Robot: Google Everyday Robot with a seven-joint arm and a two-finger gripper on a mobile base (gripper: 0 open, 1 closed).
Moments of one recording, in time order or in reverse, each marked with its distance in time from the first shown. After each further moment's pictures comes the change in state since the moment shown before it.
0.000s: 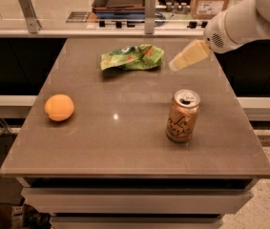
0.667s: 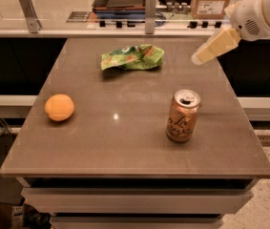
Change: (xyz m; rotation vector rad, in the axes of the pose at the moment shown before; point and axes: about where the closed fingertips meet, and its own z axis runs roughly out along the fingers) arm -0.001 -0.019 -0.063 -0.025 -0.044 -0.136
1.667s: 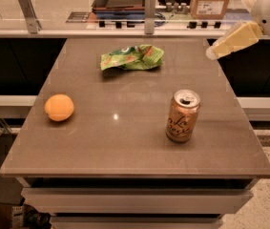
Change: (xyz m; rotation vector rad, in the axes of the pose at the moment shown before) arm -0.004 -0.007 -0.041 0.033 -0.092 -0.039
